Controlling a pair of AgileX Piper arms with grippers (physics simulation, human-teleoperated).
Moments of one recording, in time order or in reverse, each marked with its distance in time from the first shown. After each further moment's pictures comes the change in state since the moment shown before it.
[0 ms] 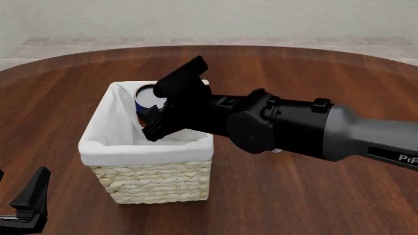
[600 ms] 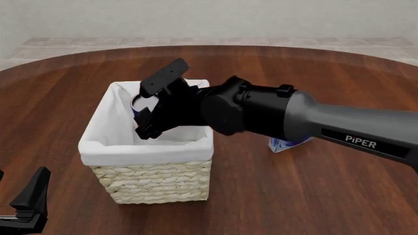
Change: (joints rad) left arm 0.000 0.000 0.000 0.000 0.000; right arm -0.011 0.137 -0.192 0.220 -0.021
